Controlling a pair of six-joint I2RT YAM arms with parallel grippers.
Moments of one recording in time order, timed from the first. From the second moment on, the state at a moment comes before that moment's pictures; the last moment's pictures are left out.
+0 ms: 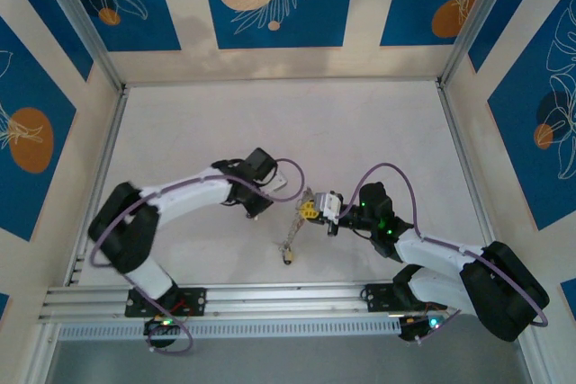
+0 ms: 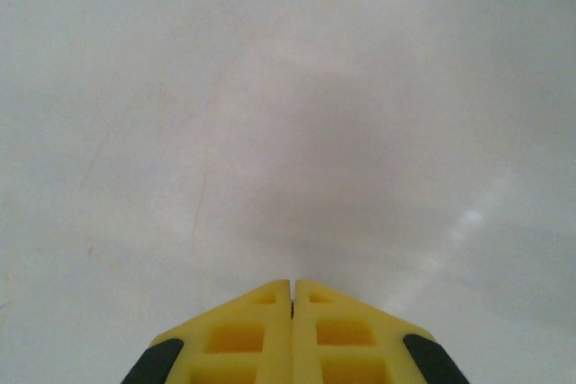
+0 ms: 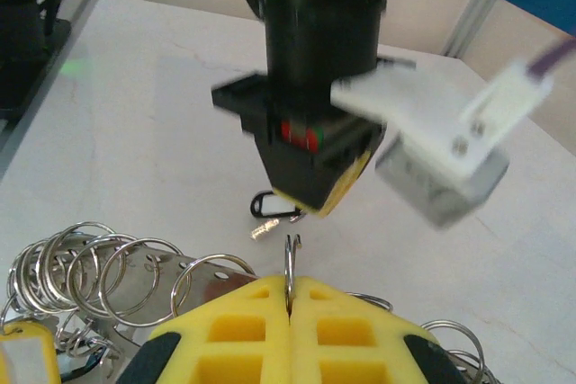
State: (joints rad) left arm -0.75 1.58 1.02 -0.64 -0.02 0.21; right arm 0.61 1.08 0.23 0.57 -0.65 -0.45
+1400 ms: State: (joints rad) left arm -0.80 1.16 0.68 -0.29 0.35 0.64; right arm 0.67 1.13 0.31 0.43 -0.84 -0.45
